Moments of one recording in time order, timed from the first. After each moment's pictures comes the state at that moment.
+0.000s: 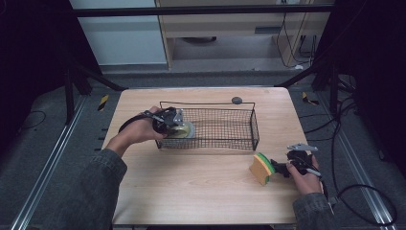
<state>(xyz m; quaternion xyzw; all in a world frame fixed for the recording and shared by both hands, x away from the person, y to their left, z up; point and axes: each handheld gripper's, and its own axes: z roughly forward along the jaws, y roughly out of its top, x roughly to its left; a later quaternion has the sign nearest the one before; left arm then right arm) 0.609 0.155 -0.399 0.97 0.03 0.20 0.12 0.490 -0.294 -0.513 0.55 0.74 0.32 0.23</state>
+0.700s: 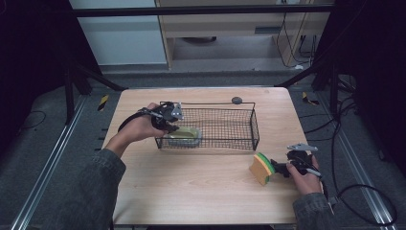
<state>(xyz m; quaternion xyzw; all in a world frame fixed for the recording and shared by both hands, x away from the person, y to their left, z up) 0.610 0.160 -0.378 0.96 0.08 0.22 0.17 0.490 -0.294 -0.513 0.55 0.74 0.32 0.23</state>
